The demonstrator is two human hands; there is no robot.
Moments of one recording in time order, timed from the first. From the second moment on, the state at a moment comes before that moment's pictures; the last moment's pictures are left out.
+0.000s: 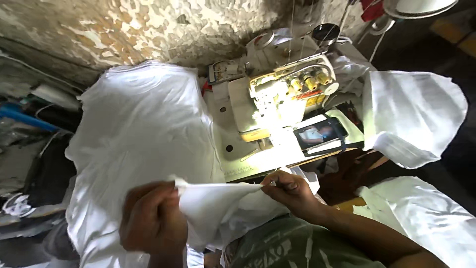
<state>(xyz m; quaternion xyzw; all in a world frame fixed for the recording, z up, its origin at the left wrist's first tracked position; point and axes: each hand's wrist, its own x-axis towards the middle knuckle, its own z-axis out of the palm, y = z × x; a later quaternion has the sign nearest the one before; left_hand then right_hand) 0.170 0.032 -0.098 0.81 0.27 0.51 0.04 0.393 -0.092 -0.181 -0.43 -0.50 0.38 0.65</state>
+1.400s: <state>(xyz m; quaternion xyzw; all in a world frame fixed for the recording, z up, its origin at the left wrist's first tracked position) 0.359 0.074 -0.216 0.90 0.36 0.25 0.01 0.455 -0.079 -0.232 -0.65 -0.33 0.23 0.65</state>
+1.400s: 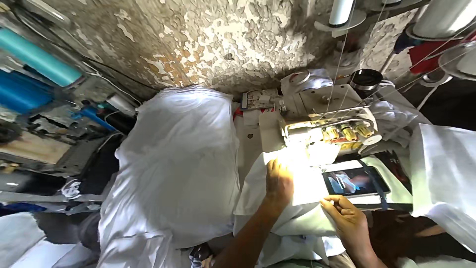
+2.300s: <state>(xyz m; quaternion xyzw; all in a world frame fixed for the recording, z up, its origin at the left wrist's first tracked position) 0.359 0.199 -0.187 0.91 0.28 0.18 0.24 0.458 0.018 -0.219 -0.72 -0.33 0.13 0.59</state>
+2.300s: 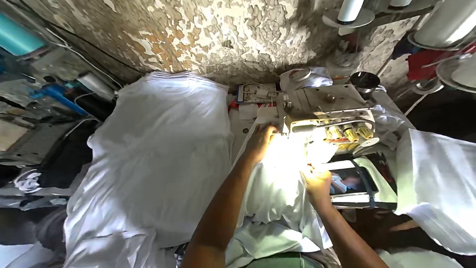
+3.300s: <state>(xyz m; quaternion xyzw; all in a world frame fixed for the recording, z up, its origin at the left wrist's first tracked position) 0.160 -0.032 -0.343 0.70 0.50 0.37 0.34 0.491 -0.054 -0.218 -0.53 -0.22 0.63 0.53</state>
